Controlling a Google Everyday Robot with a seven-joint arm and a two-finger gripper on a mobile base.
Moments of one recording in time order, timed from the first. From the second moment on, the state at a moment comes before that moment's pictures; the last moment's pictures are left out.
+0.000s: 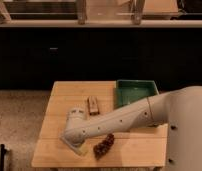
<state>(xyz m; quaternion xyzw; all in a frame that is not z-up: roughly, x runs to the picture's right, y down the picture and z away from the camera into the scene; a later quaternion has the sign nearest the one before) -0.136 0.276 0.749 -0.24 -0.20 -0.36 0.88</state>
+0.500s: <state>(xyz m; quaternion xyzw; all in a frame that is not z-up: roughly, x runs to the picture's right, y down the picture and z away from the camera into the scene) -0.146 0.269 0.760 -0.24 -0.19 -0.36 0.88</state>
